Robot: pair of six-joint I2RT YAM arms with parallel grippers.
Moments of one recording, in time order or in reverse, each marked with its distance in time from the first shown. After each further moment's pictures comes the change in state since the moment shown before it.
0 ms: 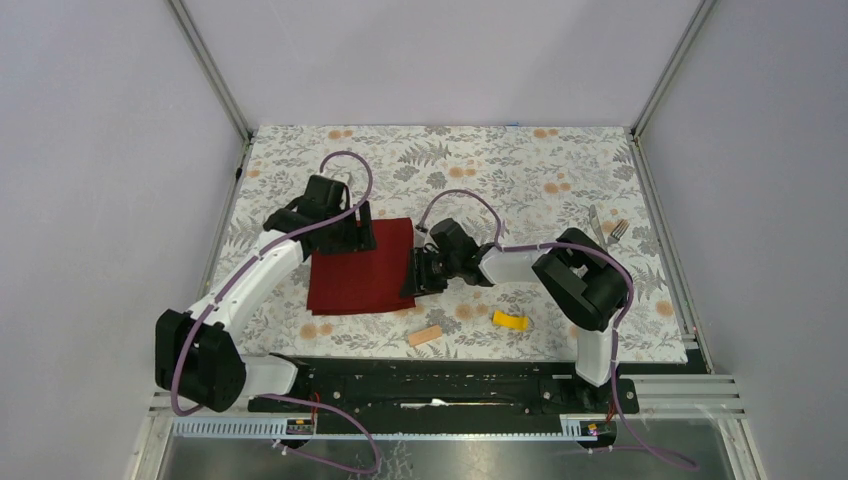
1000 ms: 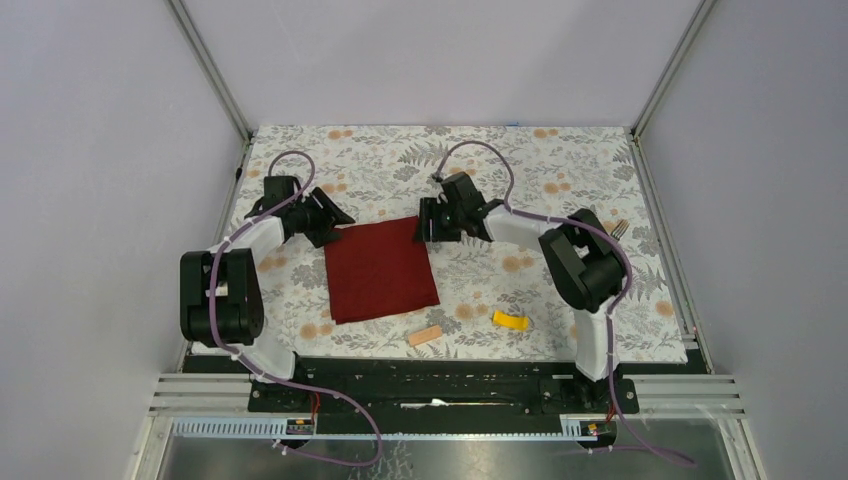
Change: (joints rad) left arm 0.407 0.288 -0.104 0.443 0.409 -0.302; right arm -0.148 0.040 0.271 -0.274 0.238 -0.210
